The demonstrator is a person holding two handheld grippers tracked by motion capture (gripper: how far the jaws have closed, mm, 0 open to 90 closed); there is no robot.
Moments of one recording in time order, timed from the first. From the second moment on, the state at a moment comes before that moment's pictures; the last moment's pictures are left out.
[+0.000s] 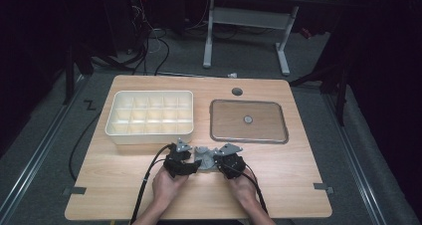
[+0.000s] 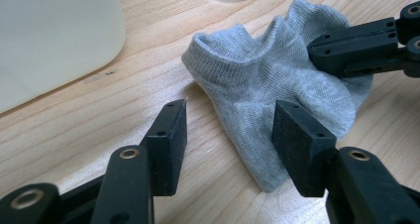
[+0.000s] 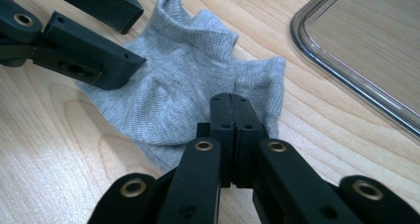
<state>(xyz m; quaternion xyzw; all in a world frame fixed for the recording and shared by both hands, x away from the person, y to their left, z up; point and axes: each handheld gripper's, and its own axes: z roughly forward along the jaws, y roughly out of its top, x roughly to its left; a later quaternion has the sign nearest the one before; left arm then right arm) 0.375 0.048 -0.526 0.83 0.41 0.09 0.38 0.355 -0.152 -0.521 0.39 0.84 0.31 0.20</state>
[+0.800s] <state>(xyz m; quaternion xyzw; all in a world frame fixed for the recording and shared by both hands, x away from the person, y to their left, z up) 0.379 0.077 -0.523 0.81 0.43 0.07 0.39 0.354 -0.131 -0.523 0.36 0.85 0.34 0.19</state>
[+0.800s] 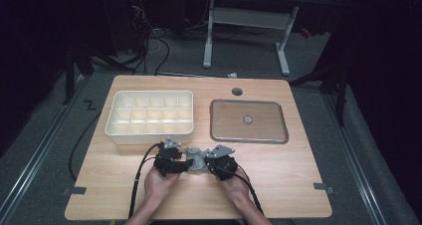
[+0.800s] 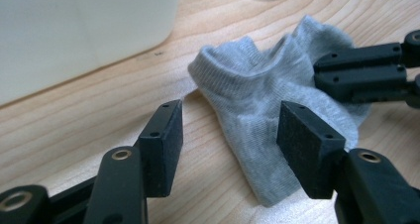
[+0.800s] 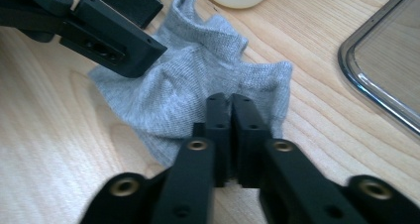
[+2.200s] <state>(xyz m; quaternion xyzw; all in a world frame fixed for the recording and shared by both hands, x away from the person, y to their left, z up) 0.391 0.075 -0.530 0.80 0.42 0.03 0.42 0.347 -0.126 -0.526 0.35 0.85 0.37 0.16</state>
